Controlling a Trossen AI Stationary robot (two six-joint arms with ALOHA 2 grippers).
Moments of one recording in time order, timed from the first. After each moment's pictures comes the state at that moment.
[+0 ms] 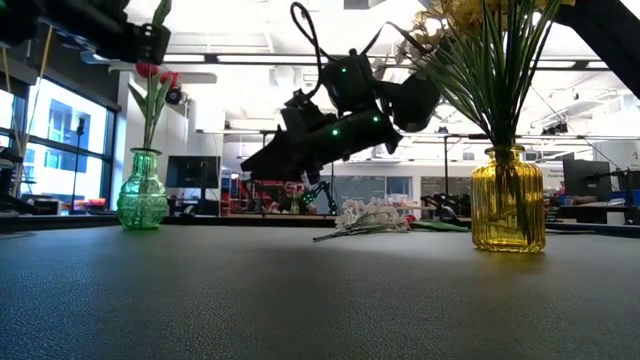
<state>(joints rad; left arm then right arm) -0.03 0.59 0.32 0.62 -1.42 0.58 -0.23 2.12 1.19 0.59 -0.23 0.08</state>
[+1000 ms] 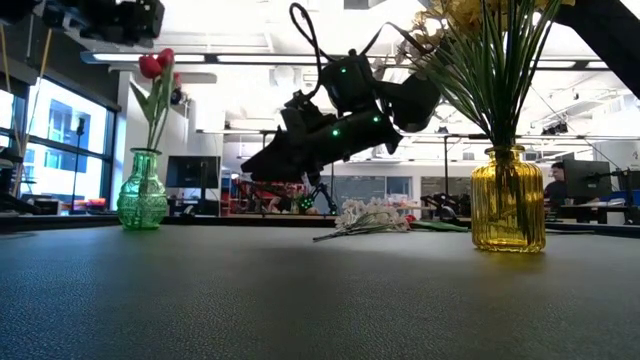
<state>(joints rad) -0.13 0.60 0.44 0.61 -1.57 0.58 -0.23 2.12 1.19 0.58 -0.23 0.09</state>
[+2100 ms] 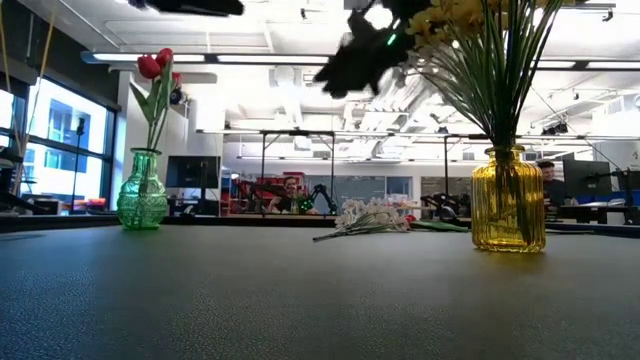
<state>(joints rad) -0.52 1.29 0.69 0.48 -1.31 0.20 -0.36 1.56 1.20 -0.01 -0.11 -0.03</state>
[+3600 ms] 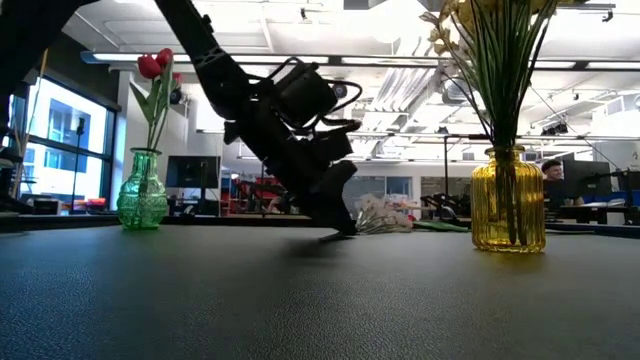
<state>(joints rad) 0.16 2.06 1.08 0.16 -0.10 -0.17 0.30 0.80 0.96 -0.65 0.82 0.34</state>
